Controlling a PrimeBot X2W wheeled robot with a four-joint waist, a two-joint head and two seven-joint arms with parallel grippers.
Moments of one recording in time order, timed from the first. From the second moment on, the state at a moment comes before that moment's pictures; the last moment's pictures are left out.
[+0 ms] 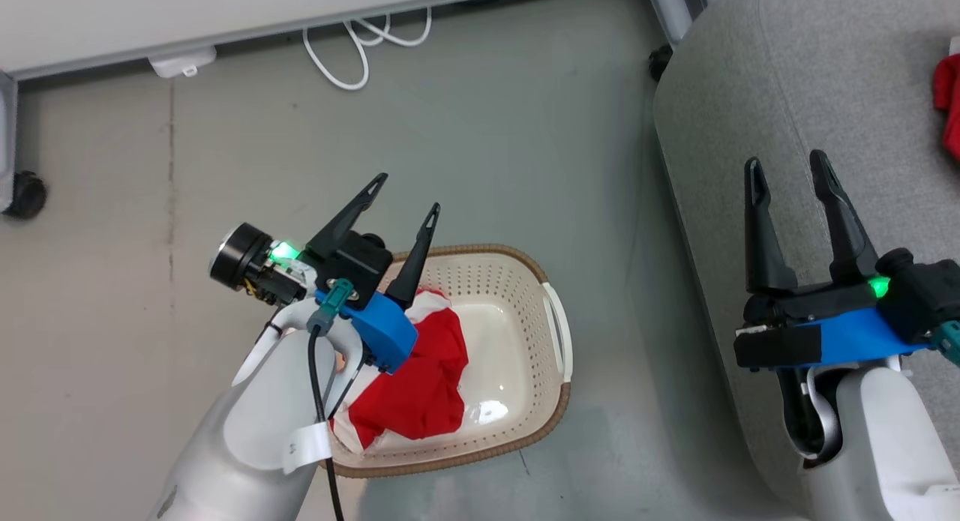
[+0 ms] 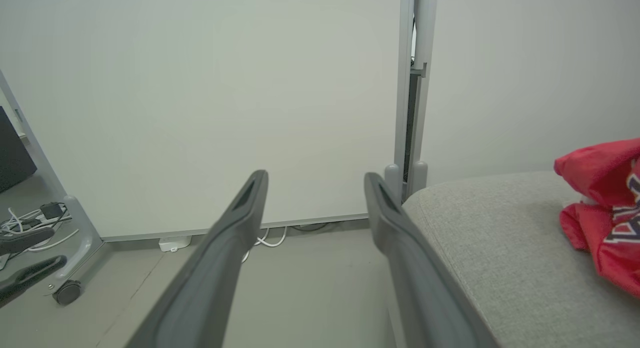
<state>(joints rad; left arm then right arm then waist) -0.60 0.11 -0.42 0.65 -0.01 -0.13 -0.26 -0.33 -0.05 -0.02 0.14 0.15 0.13 -0.26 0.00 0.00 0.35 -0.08</state>
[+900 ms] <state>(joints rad) -0.99 0.13 -1.16 1.20 -0.19 -0.13 -0.21 -0.53 -0.05 0.02 0.06 0.17 0.13 -0.26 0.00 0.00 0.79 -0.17</state>
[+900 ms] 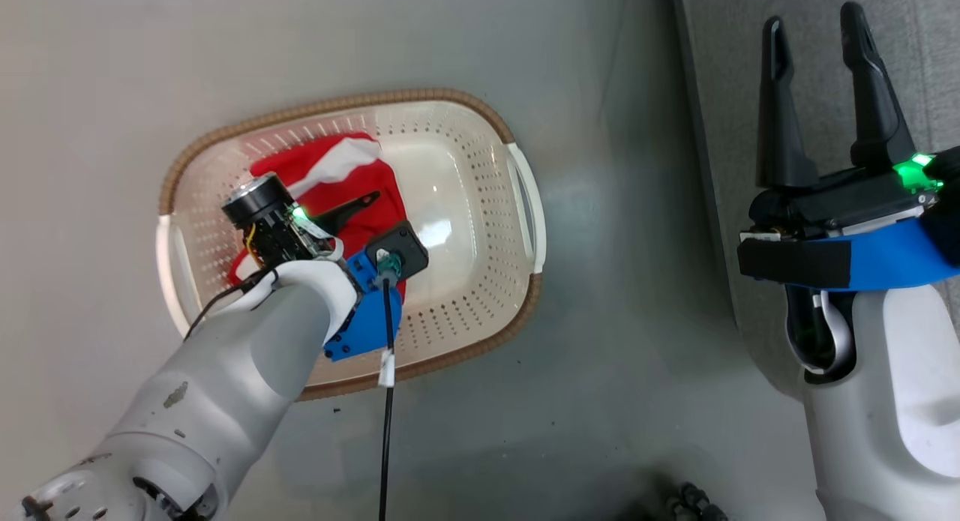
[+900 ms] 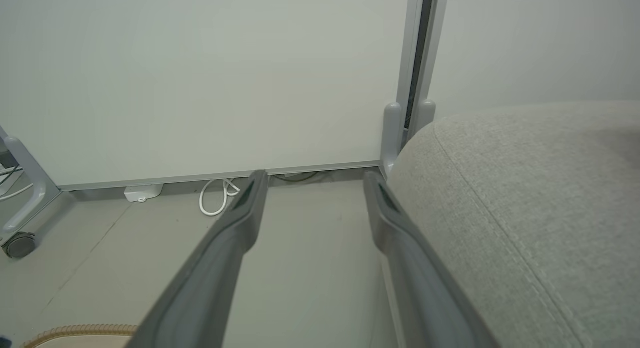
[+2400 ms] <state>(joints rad) -1.13 0.13 -1.28 1.26 -0.42 -0.13 0.04 -0.57 -0.05 -0.02 -0.10 0.14 0.13 -0.26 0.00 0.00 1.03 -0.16</state>
